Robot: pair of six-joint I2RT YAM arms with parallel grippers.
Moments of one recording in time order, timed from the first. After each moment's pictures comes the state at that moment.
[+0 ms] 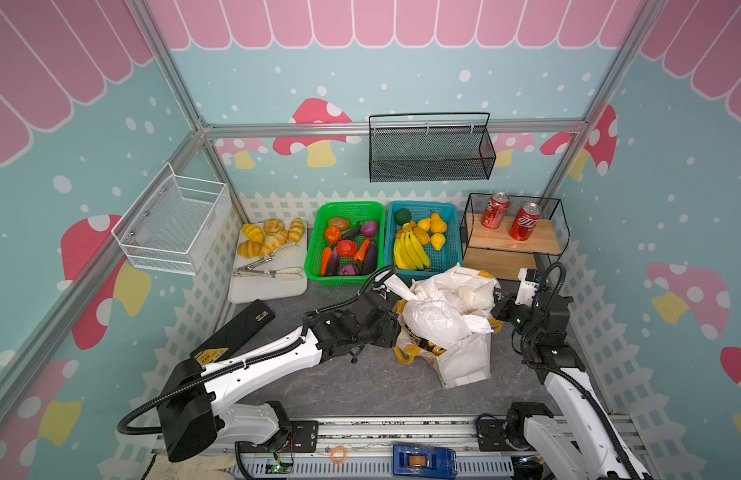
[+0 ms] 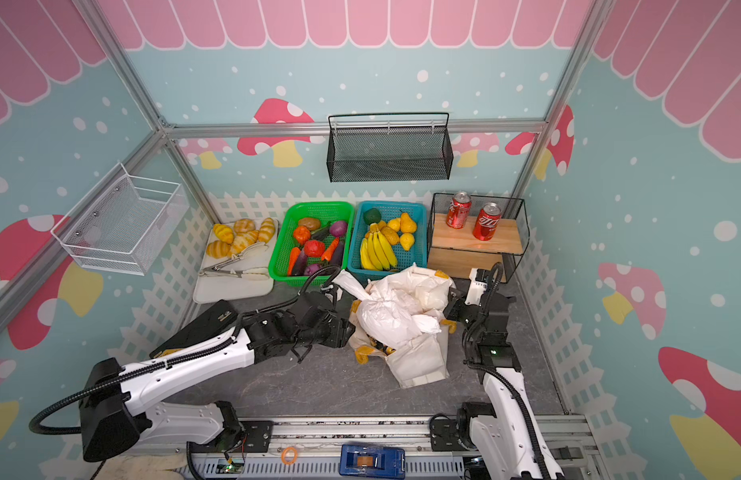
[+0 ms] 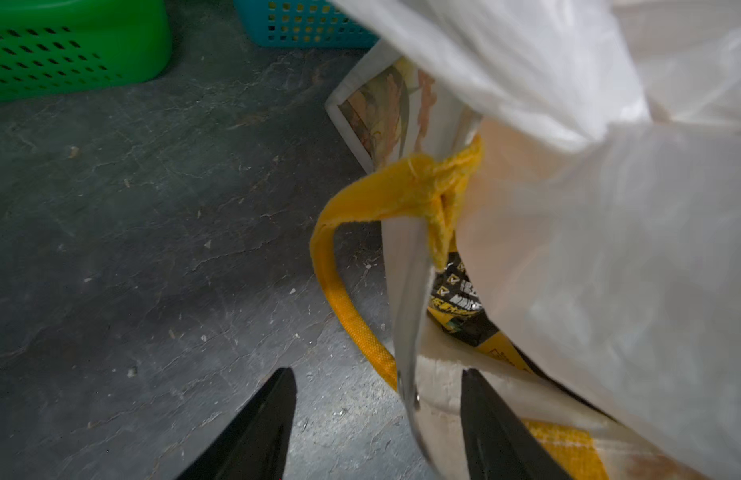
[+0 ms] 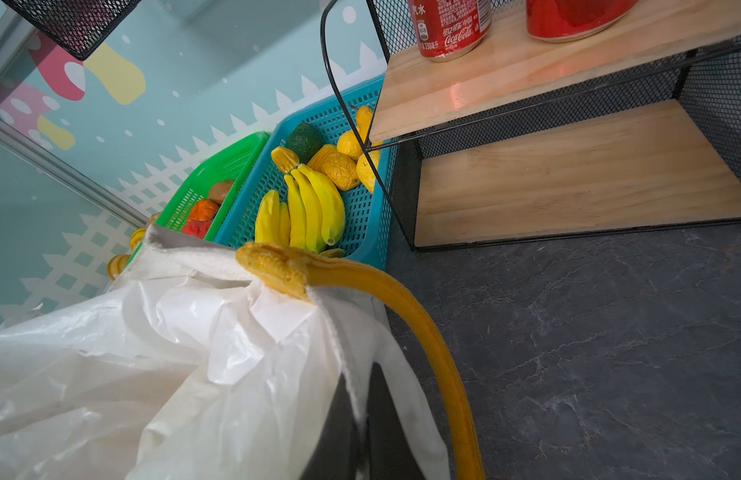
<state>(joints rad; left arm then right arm) -0.90 1.33 0.98 -0.47 -0.06 -0.64 -0.05 0.80 0.51 -0.05 -0.29 0.36</state>
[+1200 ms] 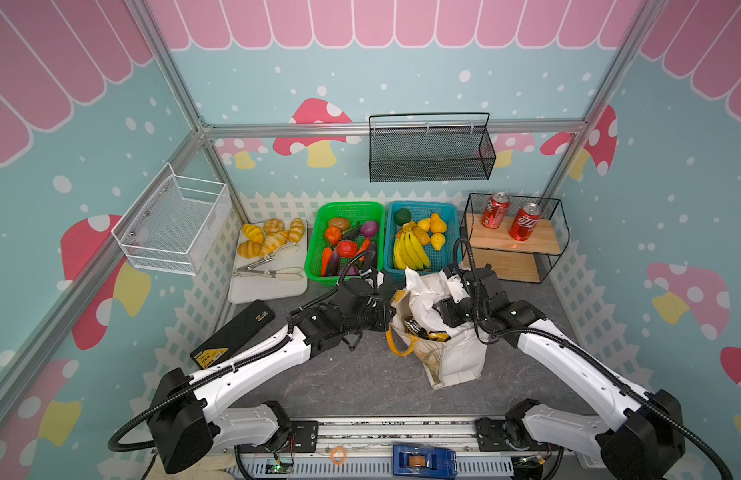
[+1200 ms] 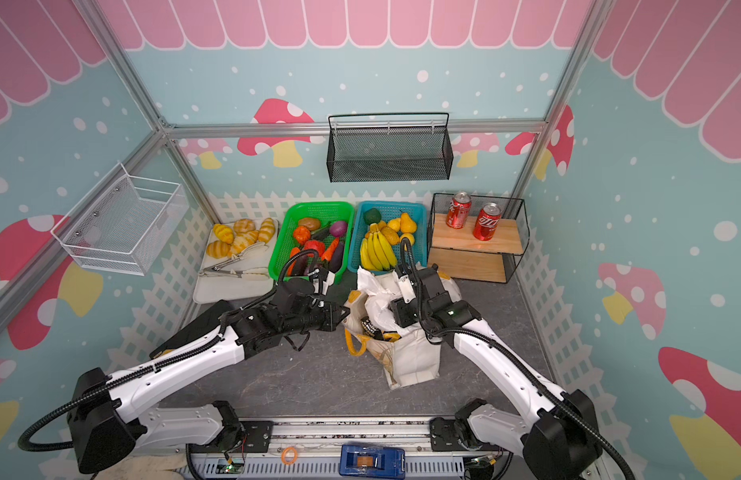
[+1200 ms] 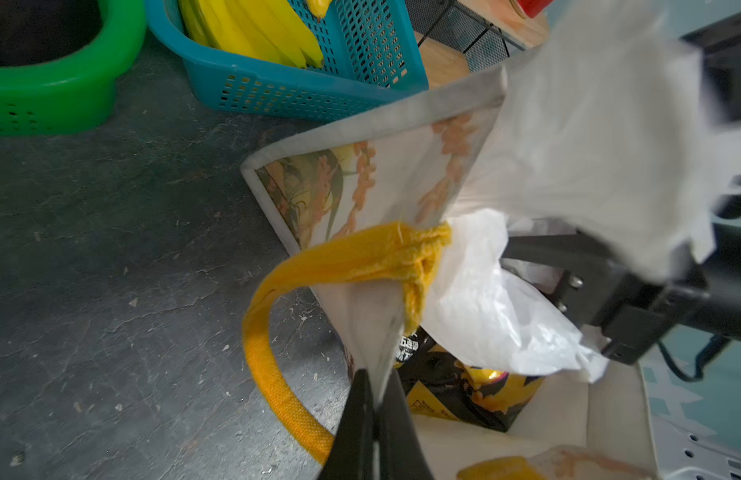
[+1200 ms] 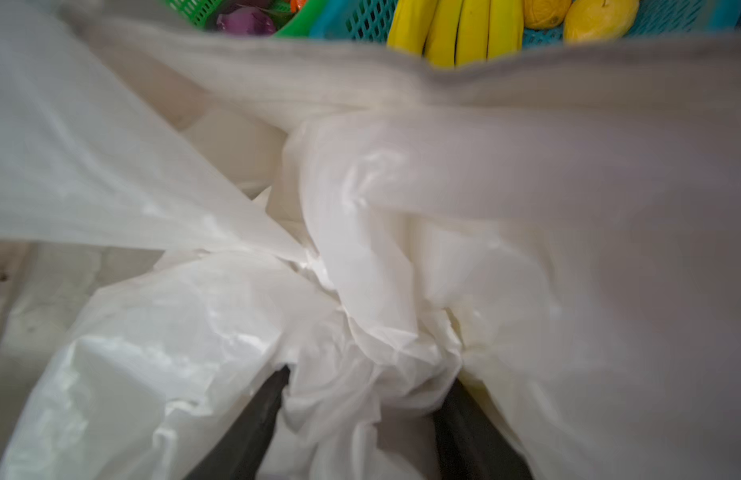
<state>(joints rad) -0.79 1.23 0.96 -0.34 0.11 -0.68 0.50 1.18 0.91 -0.55 -0.09 0.11</state>
